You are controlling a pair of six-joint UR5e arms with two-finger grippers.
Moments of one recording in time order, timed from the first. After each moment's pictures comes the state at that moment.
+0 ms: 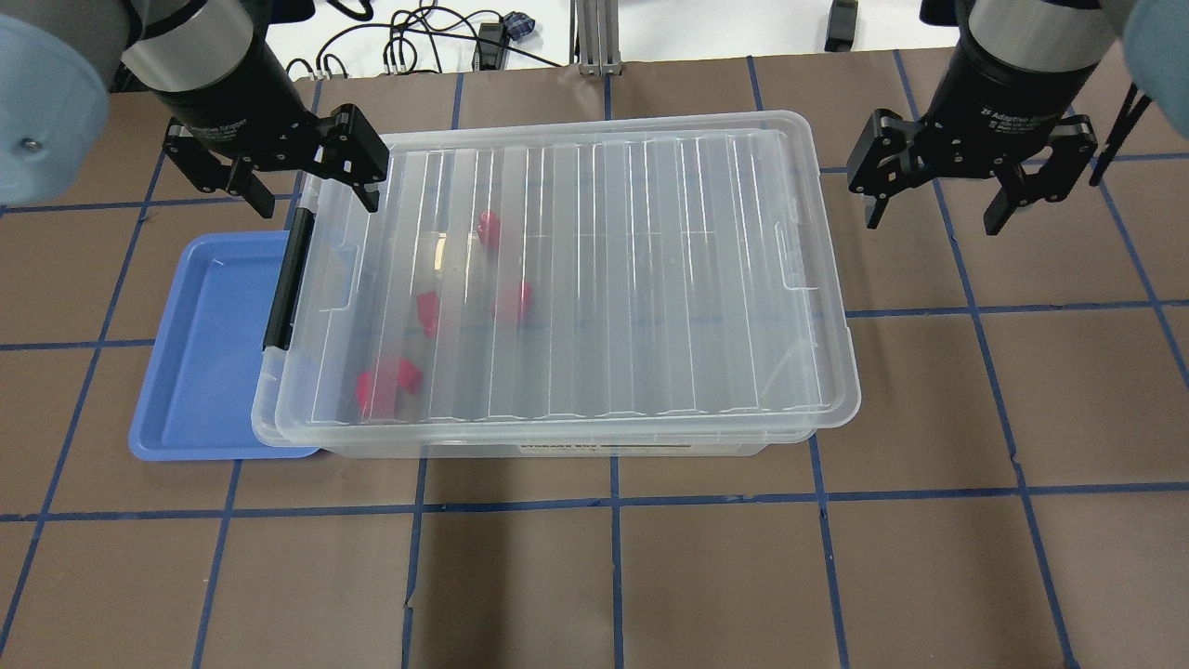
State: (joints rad) left arm -1.58 -1.59 -1.52 -1.56 1.56 -0.01; right arm 1.53 -1.58 1.54 -1.45 -1.61 0.12
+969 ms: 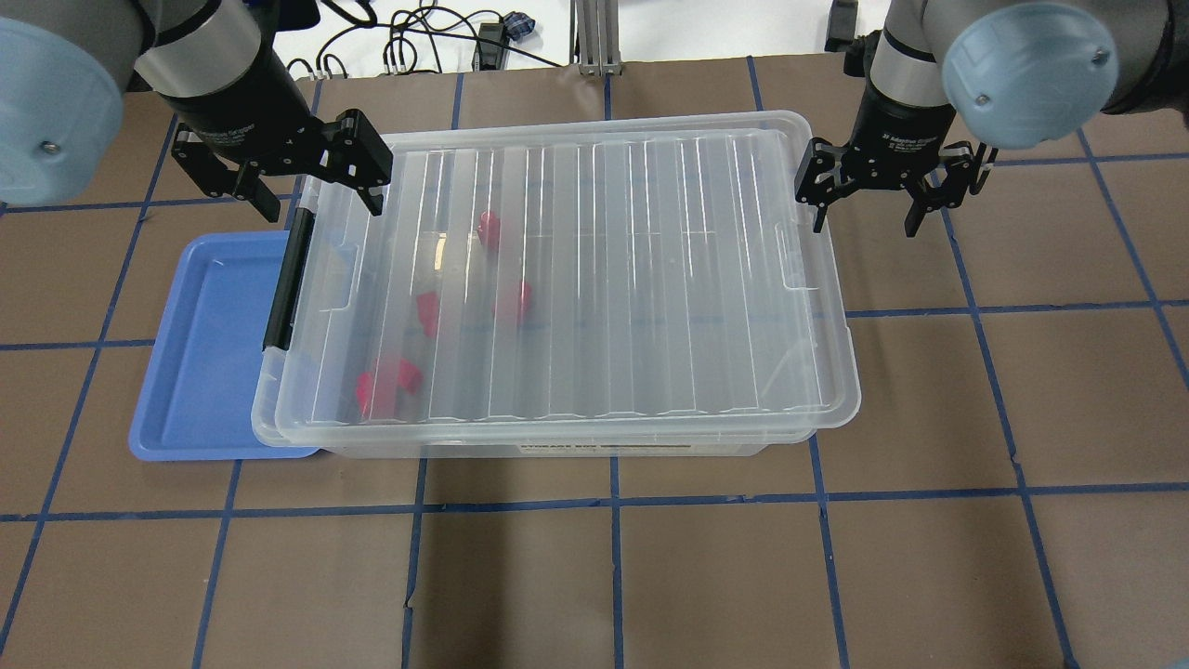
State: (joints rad) left arm -1.58 -1.60 -1.53 -1.55 1.56 -0.02; right arm 1.54 -1.33 1.55 -1.63 -1.60 0.11
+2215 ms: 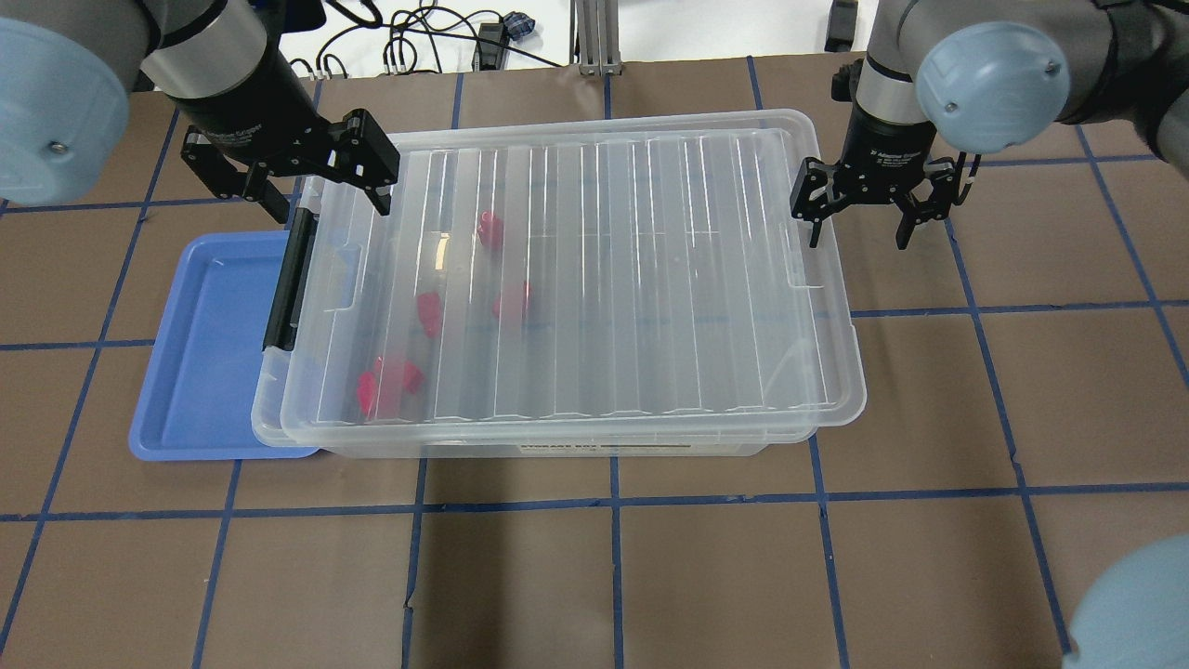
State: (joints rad) left arm -1.58 -1.60 -1.53 -1.55 1.53 -0.02; right arm 1.53 -1.27 1.54 -1.64 -1.63 0.07
